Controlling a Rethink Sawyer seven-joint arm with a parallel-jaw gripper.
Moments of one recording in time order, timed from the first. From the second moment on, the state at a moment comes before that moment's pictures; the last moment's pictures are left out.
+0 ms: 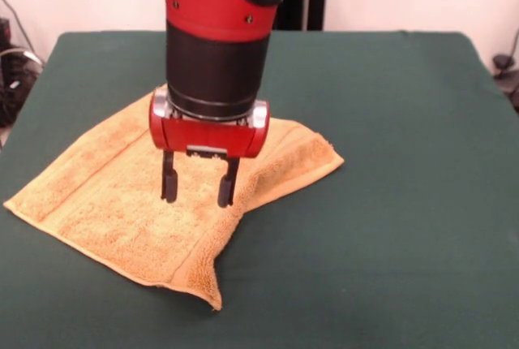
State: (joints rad) arm -0.22 -0.35 -0.04 1.05 -0.12 0.72 1.58
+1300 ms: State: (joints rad) arm -0.22 -0.31 -0.04 1.05 -0.12 0.72 1.58
